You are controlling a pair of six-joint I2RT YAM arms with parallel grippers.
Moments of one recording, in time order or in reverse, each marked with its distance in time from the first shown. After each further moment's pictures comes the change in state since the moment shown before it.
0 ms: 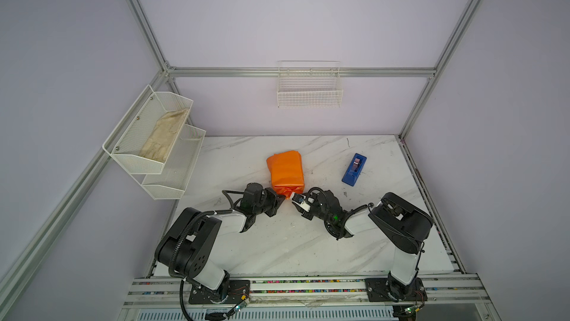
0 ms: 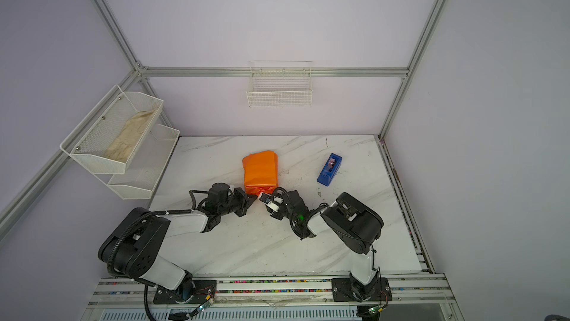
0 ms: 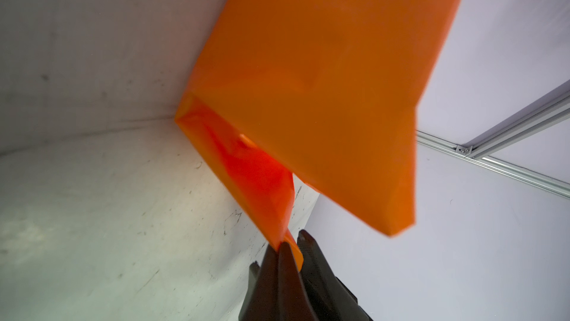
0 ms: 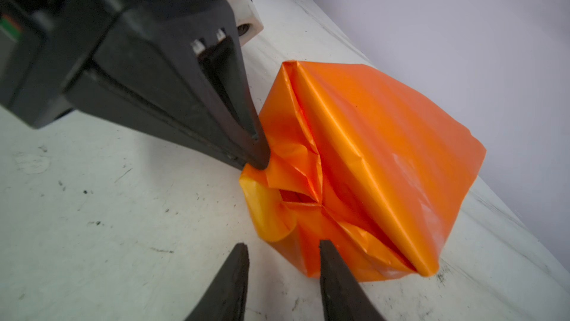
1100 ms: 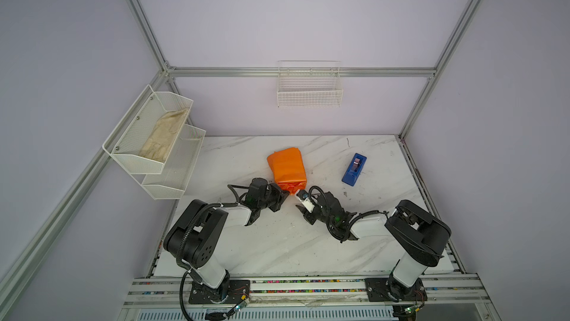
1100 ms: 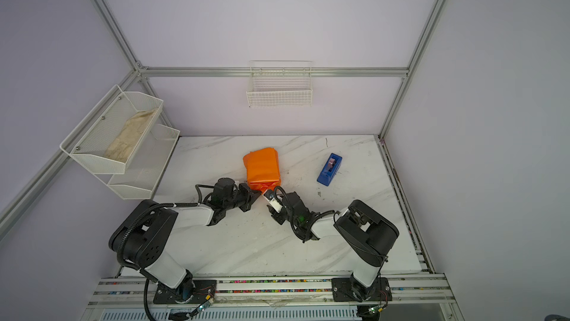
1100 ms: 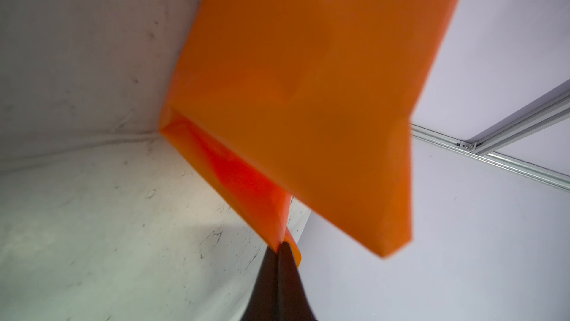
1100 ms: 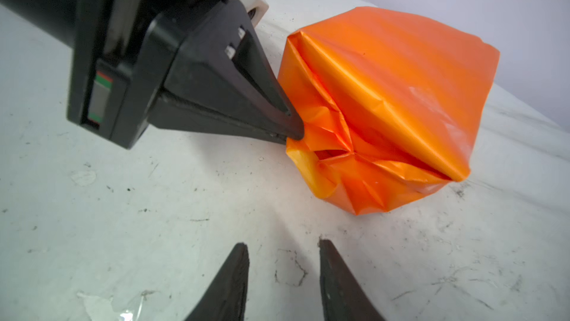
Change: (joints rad) left arm -0.020 0.088 0.097 0.000 0.001 0.011; right arm 0.042 -0.149 -0.042 -0.207 0.126 0.237
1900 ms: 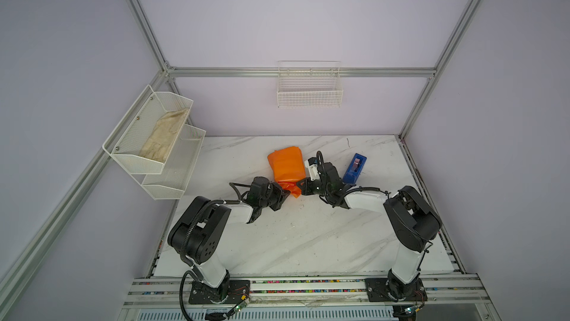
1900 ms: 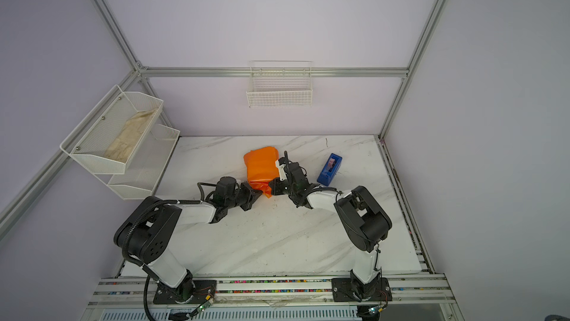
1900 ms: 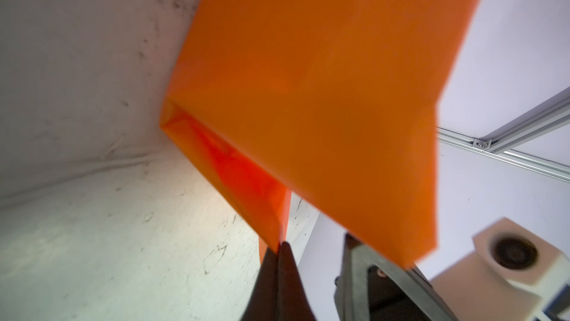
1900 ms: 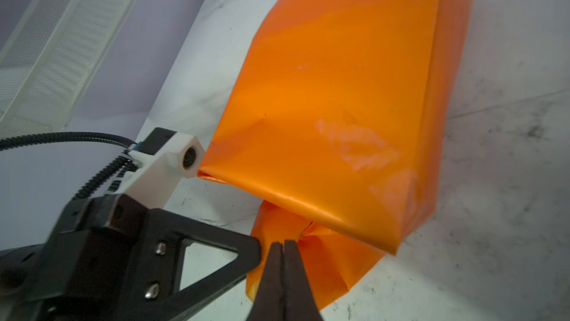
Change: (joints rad) left arm 0.000 0.044 0.037 -0.013 0.001 0.042; right arm -0.195 0.071 0.382 -0.403 -0.292 0.751
